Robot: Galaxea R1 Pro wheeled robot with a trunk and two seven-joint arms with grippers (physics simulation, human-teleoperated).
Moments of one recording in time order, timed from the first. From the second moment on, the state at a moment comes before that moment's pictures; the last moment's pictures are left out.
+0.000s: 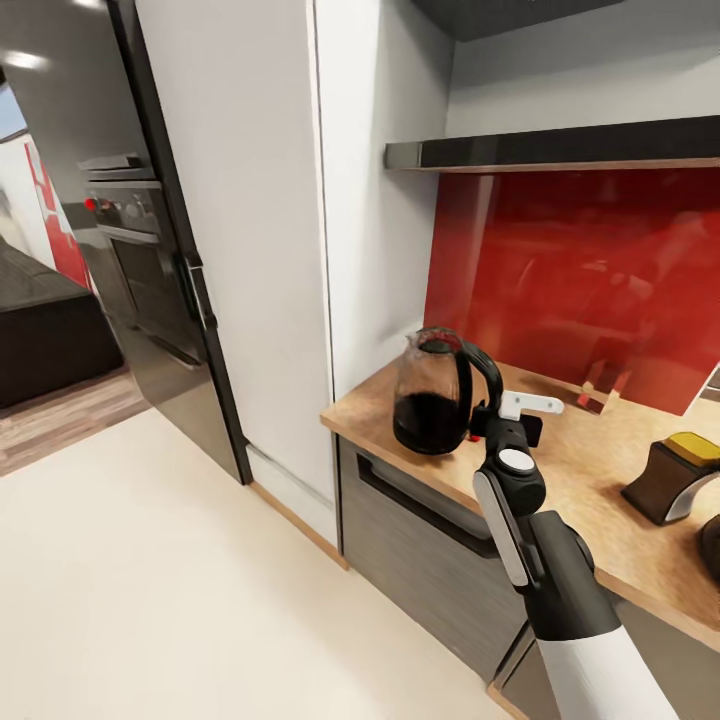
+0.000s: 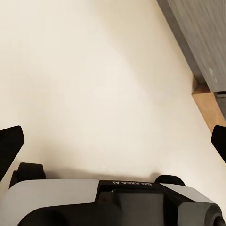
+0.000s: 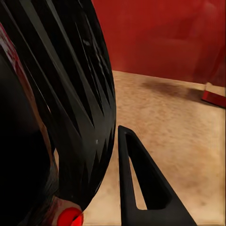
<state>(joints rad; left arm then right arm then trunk) -0.23 0.25 -0.04 -0.03 0.53 -0.18 -0.73 -0.61 0.04 0.18 -1.52 -0.11 0.56 -0.60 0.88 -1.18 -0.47</state>
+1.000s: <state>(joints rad) -0.23 0.25 -0.04 -0.03 0.53 -0.18 -0.73 -0.61 0.04 0.18 -1.52 -0.12 0.56 -0.61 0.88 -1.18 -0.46</state>
